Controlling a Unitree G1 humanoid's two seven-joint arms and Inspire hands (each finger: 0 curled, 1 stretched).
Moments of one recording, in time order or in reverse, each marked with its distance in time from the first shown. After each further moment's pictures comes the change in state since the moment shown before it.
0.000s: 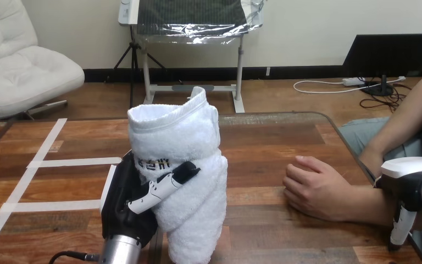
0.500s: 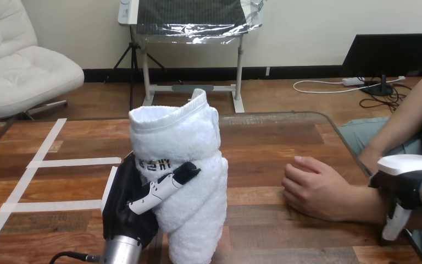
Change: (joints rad) left arm 0.000 0.000 0.001 0.000 0.001 0.018 0.005; right arm 0.003 0.003 -0.003 0.033 0.093 -0.041 -0.100
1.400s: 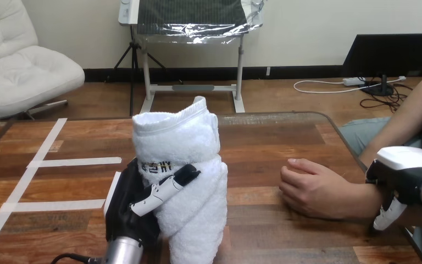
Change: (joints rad) left arm -0.025 0.000 0.022 0.042 0.001 0.075 0.006; right arm 0.040 0.000 -0.039 -0.017 0.098 -0.006 -0.126
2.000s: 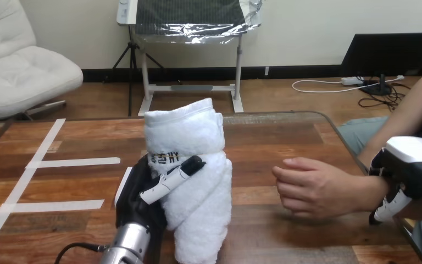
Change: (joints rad) left arm -0.146 0.006 0.035 0.135 0.009 0.133 0.026; right arm 0.079 -0.001 -0.093 -0.131 0.037 0.052 -0.036
